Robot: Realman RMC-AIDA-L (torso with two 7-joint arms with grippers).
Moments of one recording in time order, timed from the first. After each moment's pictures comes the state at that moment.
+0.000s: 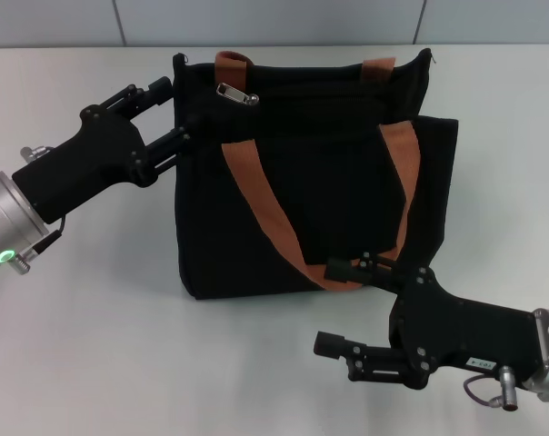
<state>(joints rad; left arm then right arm) -0.51 -2.08 0.51 0.29 1.66 1.55 -0.88 0.45 2.09 -0.86 -0.14 -1.71 -1.77 0.76</state>
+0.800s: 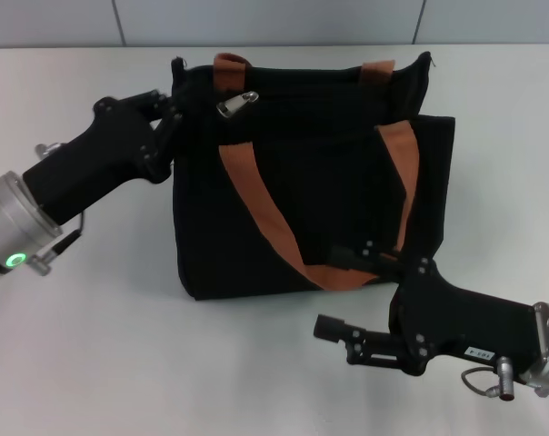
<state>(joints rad) -0.54 -2.08 0.51 0.19 1.61 1.67 -0.88 0.45 2.09 -0.86 -0.12 -1.66 -1.75 0.76</state>
